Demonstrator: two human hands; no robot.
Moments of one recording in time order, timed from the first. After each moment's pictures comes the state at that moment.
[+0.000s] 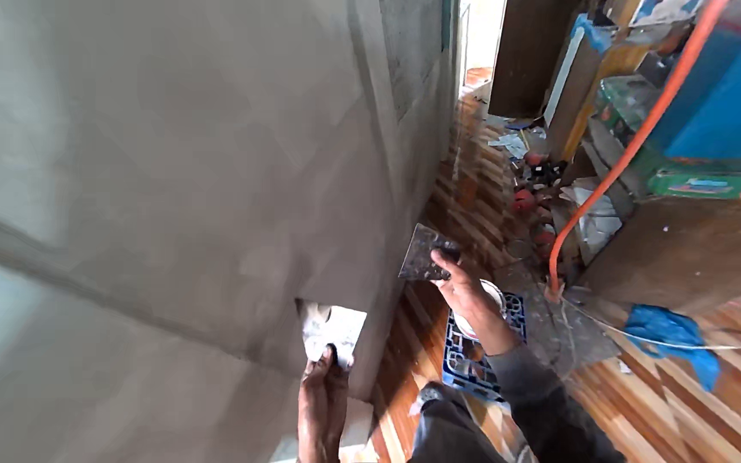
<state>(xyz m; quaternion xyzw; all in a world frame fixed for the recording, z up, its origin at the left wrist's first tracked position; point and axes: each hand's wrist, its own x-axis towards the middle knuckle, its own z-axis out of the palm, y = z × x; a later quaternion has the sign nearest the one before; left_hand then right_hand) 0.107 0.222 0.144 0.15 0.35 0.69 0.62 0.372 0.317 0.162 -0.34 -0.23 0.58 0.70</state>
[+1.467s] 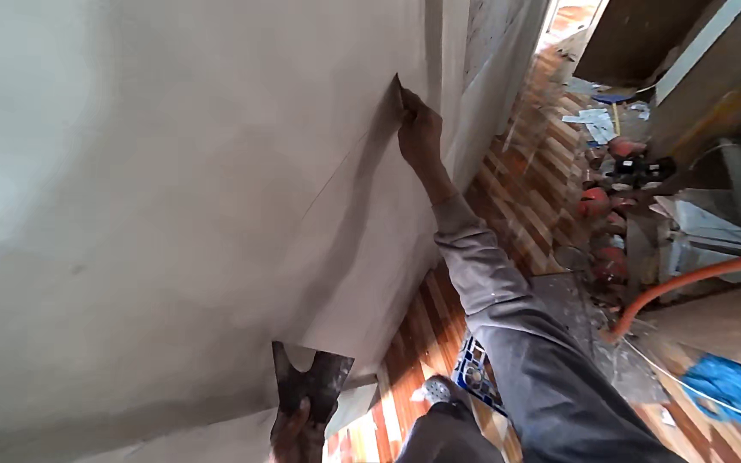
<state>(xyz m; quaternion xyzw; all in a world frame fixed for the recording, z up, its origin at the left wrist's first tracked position) 0.062 0.247 0.132 0.13 0.42 0.72 0.54 0.313 0.674 0.308 -0.52 -0.61 0.17 0.57</state>
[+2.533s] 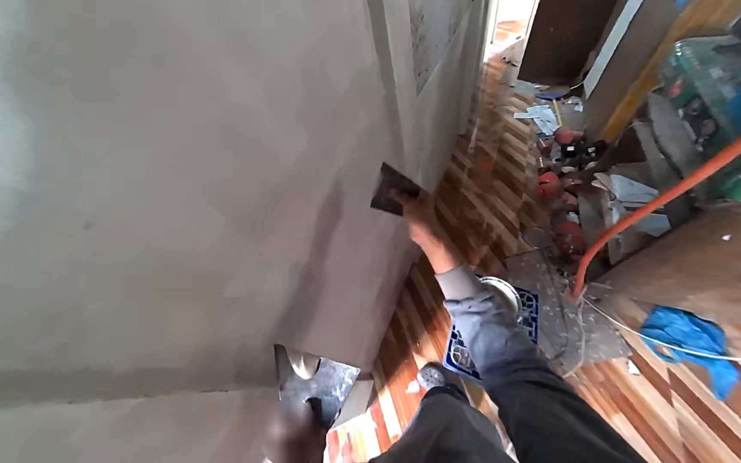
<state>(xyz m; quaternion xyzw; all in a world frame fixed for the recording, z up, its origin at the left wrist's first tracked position) 0.067 0.207 0.124 0.15 0.39 0.69 0.60 0.336 0.511 0.201 -0.46 -0.41 0.48 0.63</state>
